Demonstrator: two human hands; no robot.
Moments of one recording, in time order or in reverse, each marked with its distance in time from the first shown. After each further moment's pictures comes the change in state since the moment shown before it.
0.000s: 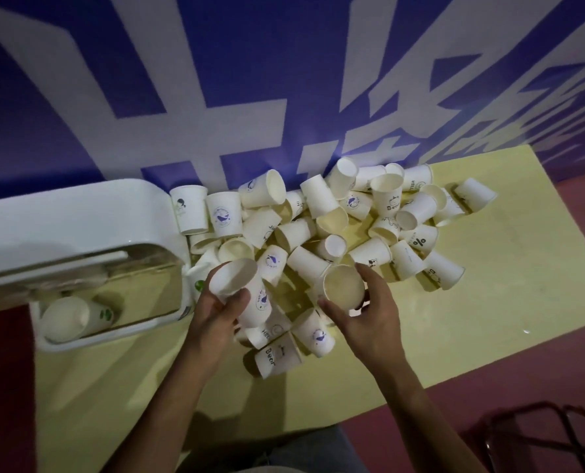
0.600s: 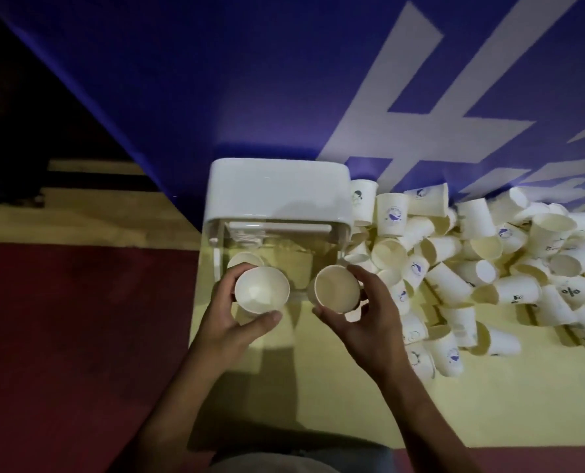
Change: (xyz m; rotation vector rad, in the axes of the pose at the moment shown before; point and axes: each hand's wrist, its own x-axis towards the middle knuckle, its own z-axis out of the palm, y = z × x) left_hand -0.081 0.046 -0.247 0.405 0.191 0.287; right_hand -0.085 -0.149 0.201 0.064 -0.263 -0.259
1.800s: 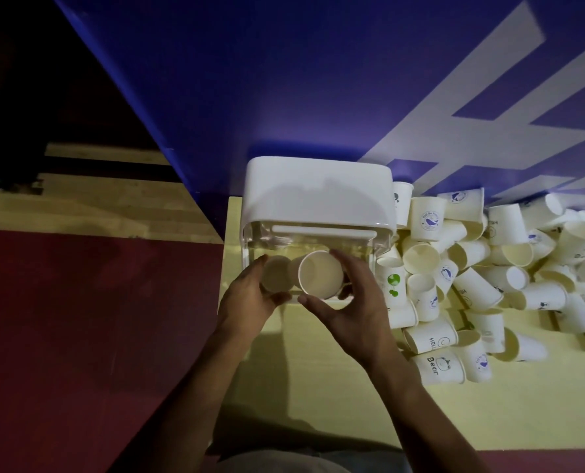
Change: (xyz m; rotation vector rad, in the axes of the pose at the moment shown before) left_hand 0.064 -0.063 -0.028 0.533 0.076 -0.113; right_hand 0.024 -0.053 0.072 -0.032 -0.073 -0.098
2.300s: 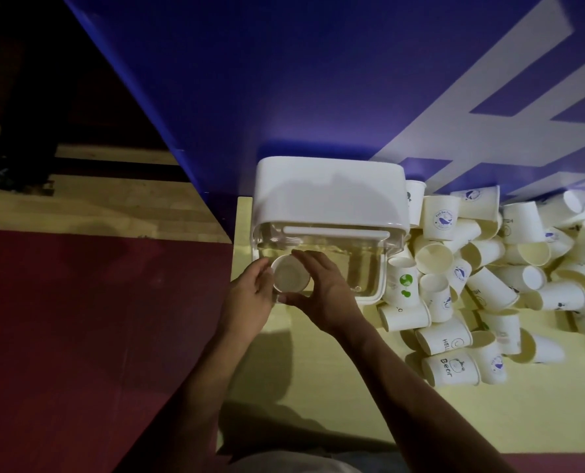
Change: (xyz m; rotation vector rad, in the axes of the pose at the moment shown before) left_hand 0.001 -0.005 -0.017 -0.170 0.006 -0.102; right_hand 0.036 0.027 0.065 -0.198 -0.290 -0.031
